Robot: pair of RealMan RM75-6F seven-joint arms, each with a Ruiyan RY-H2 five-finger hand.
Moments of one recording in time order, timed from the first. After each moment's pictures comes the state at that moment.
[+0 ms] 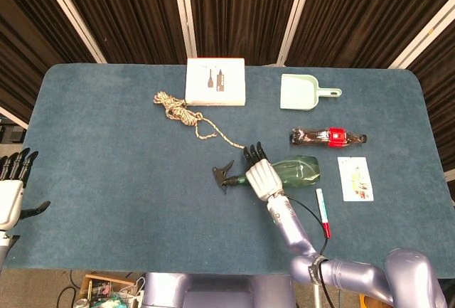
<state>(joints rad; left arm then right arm) -0.16 -1.18 -0.09 -1.52 1.39 1.39 0.10 0.76 -1.83 0.21 -1.31 -0.92 1.00 -1.43</state>
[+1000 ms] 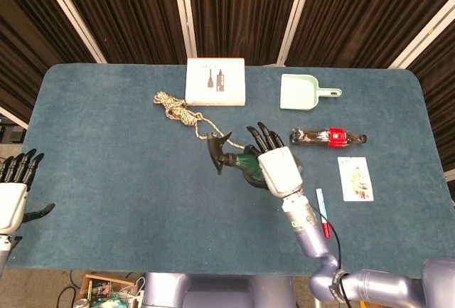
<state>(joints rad) -0.15 -1.17 -0.06 -1.53 1.47 1.44 0.07 0.65 -1.66 0.23 -1.59 -1.35 1.33 -0.34</state>
